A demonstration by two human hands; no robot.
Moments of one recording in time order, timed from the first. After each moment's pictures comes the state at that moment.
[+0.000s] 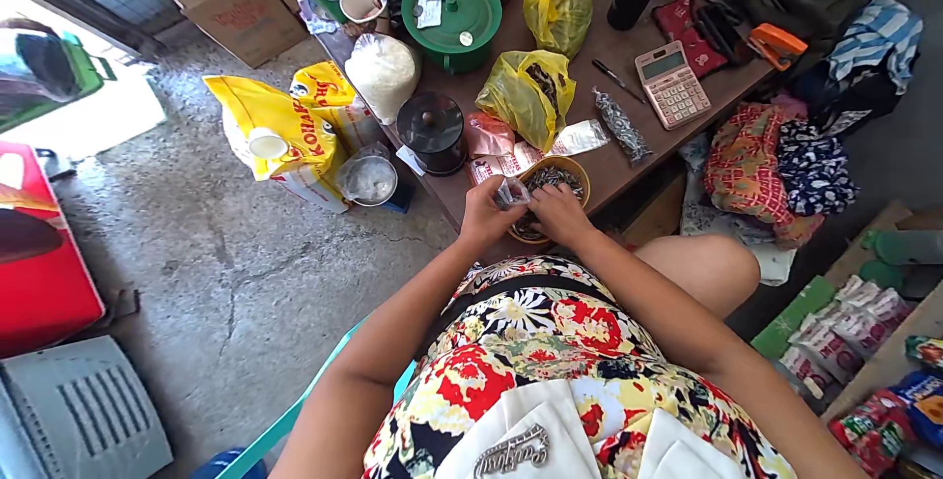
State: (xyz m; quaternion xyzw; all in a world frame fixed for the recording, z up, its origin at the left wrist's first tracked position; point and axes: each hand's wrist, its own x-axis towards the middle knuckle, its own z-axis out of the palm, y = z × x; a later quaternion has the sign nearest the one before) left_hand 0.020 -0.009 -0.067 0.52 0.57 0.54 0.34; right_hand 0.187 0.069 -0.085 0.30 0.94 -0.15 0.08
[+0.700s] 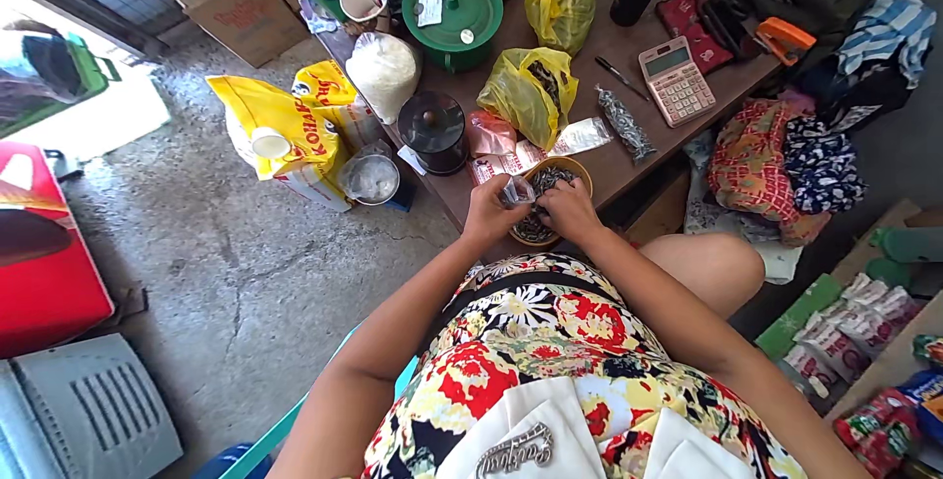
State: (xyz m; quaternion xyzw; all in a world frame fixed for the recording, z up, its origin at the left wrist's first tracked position) left_hand 0.019 -0.006 -0.068 0.55 0.57 0.52 0.32; right_hand 0.195 0.076 -0.082 0.34 0.93 -0.15 0.09
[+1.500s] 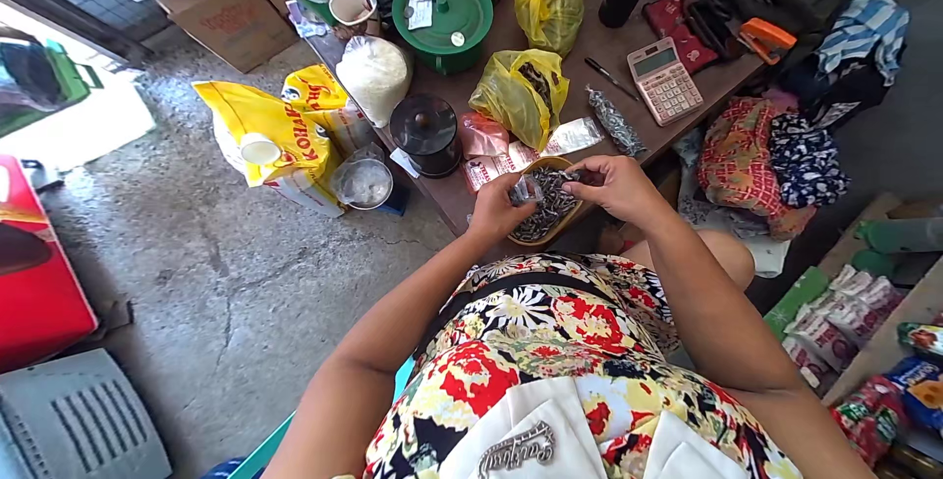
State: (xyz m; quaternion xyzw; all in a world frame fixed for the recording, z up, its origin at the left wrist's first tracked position) left_hand 0.030 0.007 -0.063 0.58 0.58 0.46 0.35; right_hand 0.233 0.101 0.025 0.45 0.74 -0.49 -0.12
